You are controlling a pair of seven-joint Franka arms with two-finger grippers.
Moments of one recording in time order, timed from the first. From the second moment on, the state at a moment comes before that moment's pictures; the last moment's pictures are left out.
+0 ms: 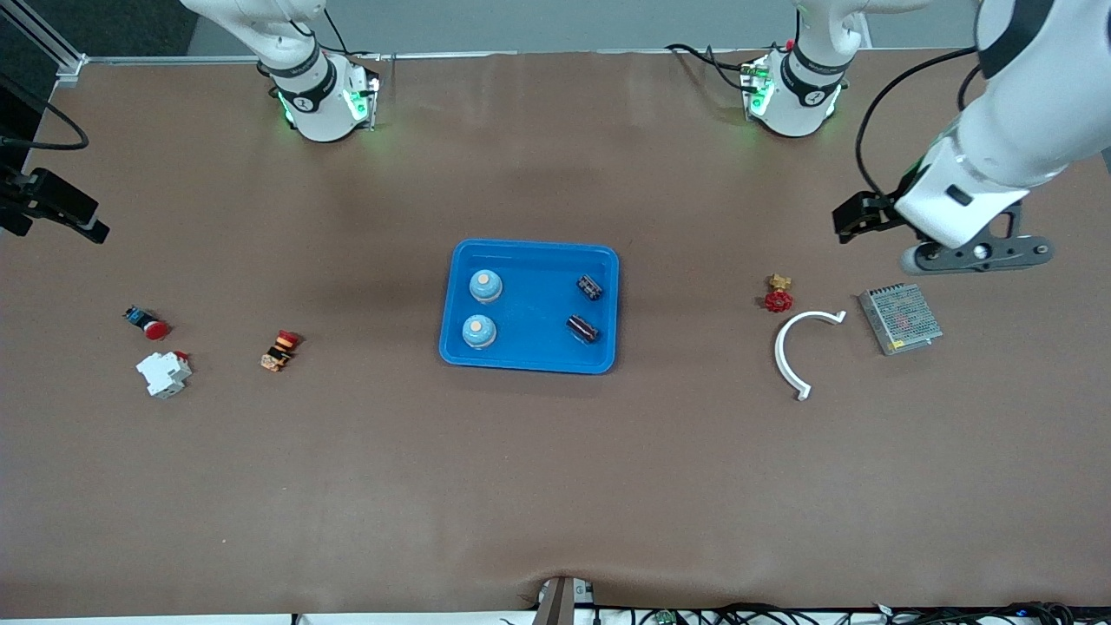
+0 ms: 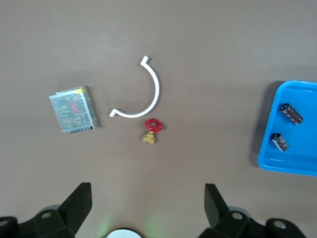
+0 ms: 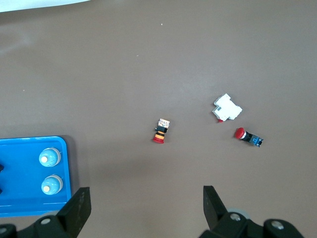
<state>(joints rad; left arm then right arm) -0.06 0.12 -0.24 -1.51 0.03 1.49 -0.34 -0.11 -0.02 0.07 -1.51 0.02 1.57 0.09</state>
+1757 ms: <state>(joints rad) -0.44 0.63 -0.43 -1.58 0.23 2.01 -1.40 -0.07 -0.01 0.07 -1.60 0.03 1.61 0.22</state>
